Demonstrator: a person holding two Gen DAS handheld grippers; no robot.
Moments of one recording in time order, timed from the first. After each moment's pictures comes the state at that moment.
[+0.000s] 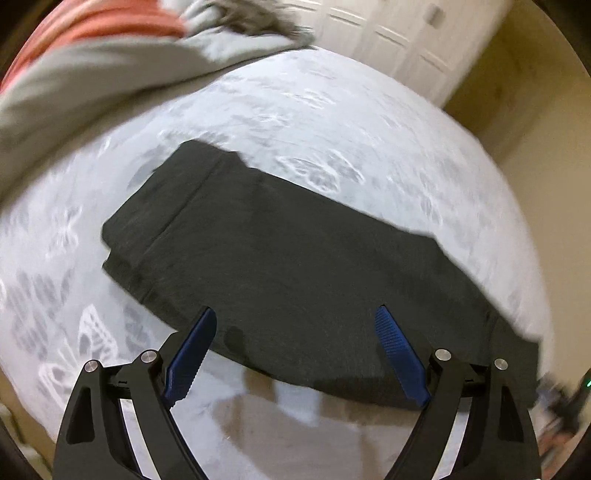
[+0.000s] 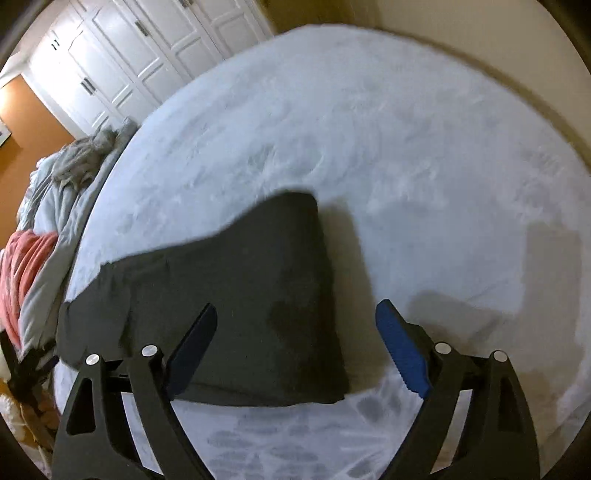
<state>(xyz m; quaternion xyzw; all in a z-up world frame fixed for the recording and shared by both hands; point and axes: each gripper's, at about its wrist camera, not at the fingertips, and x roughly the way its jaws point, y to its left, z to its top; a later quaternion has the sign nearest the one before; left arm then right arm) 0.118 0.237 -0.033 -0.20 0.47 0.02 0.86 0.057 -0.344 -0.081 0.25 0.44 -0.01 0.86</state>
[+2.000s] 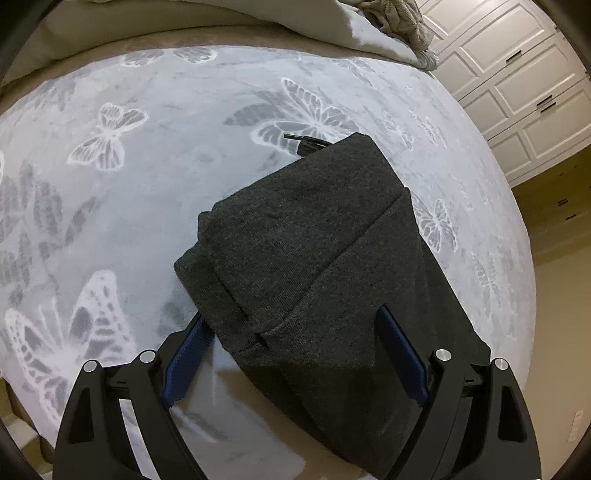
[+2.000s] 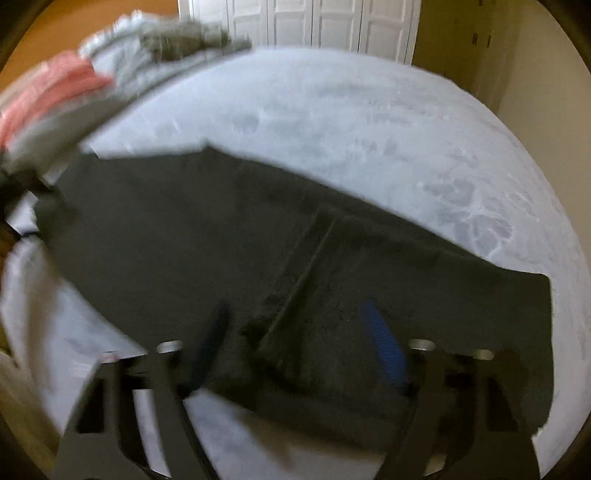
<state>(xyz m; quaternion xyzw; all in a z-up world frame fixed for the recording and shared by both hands) 0.138 0.310 -0.087 -0.36 0.49 0.14 0.79 0.095 -0.117 -0.089 -0.05 0.44 0.07 0.89</state>
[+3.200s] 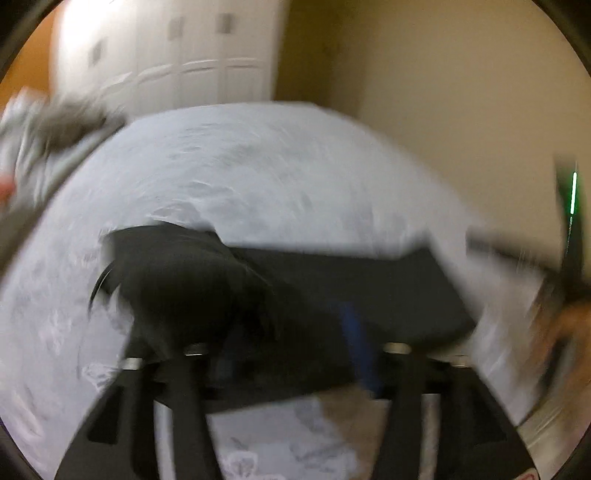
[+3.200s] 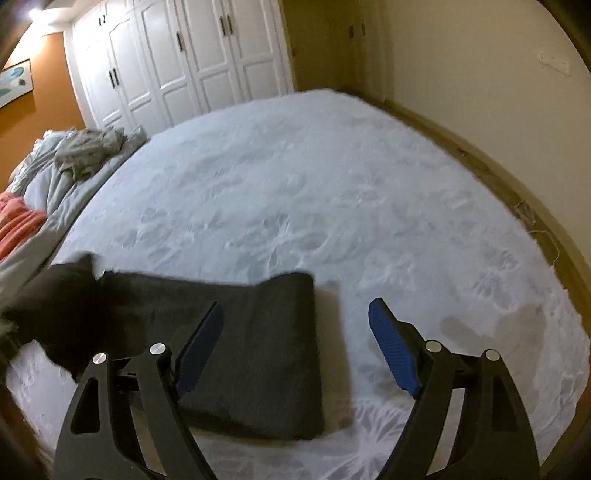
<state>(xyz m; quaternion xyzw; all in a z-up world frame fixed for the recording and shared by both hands) 0.042 -0.045 -0.003 0.09 0.37 -0.22 0.90 0.035 -0.311 -0.018 0.12 0.35 -0.07 0.93</state>
